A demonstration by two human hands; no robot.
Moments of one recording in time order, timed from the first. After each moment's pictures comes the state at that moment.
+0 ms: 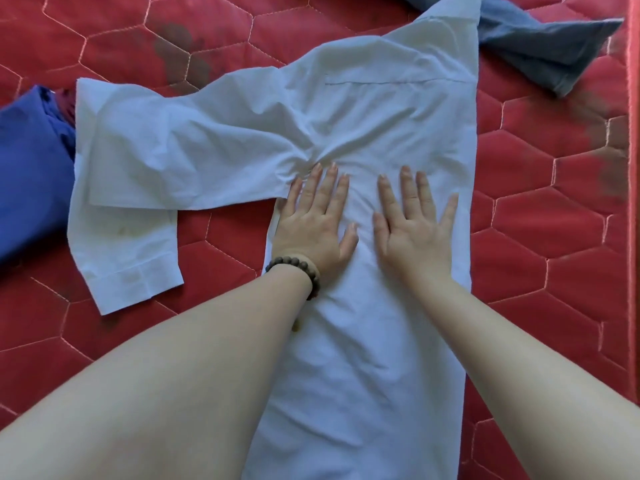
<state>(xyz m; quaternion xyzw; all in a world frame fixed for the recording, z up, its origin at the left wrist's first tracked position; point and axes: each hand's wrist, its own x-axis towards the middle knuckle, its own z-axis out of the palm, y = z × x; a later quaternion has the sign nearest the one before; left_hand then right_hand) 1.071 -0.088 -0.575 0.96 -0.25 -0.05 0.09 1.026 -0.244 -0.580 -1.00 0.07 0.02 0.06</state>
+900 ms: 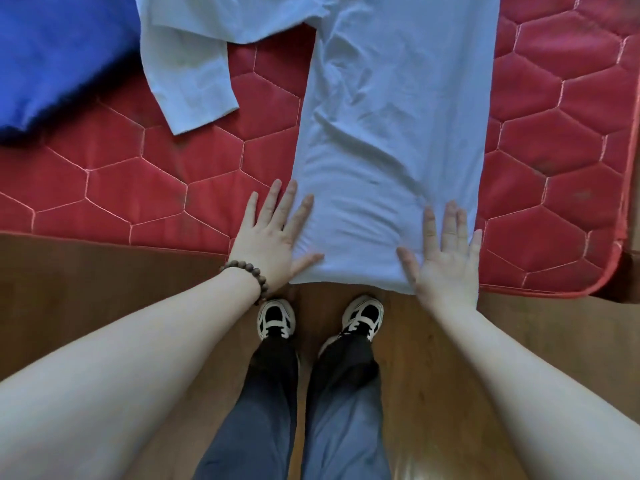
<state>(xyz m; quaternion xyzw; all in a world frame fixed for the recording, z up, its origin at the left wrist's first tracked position) 0.840 0.094 -0.547 0.93 -0.30 -0.22 -0.05 0.728 -0.175 -0.554 -0.97 0.15 0.16 0.06</state>
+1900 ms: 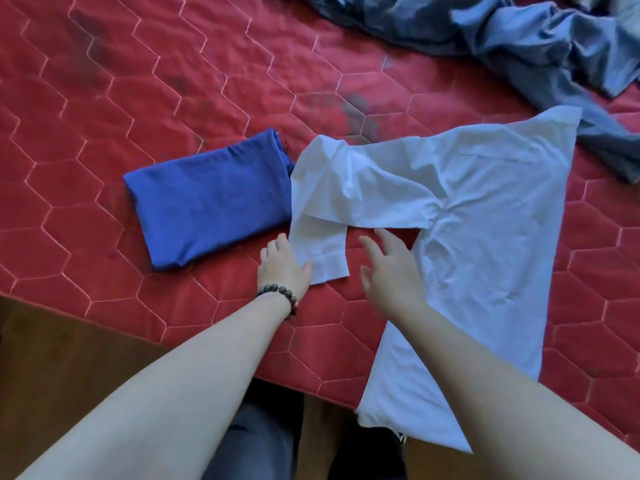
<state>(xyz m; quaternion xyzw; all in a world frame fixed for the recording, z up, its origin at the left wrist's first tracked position) 1.058 0.172 -0.479 0.93 0.15 -0.24 0.21 1.035 -0.009 -0.467 -0.97 -0.02 0.13 0.20</state>
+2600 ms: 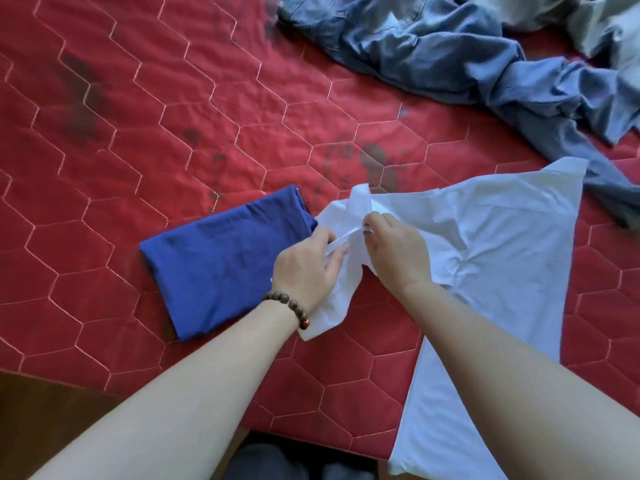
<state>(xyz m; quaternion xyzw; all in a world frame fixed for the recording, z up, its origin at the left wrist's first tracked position) 1.175 0.206 -0.419 0.93 -0.08 -0.08 0.35 1.187 0.040 -0.434 -0.99 -0.03 -0.01 0.17</state>
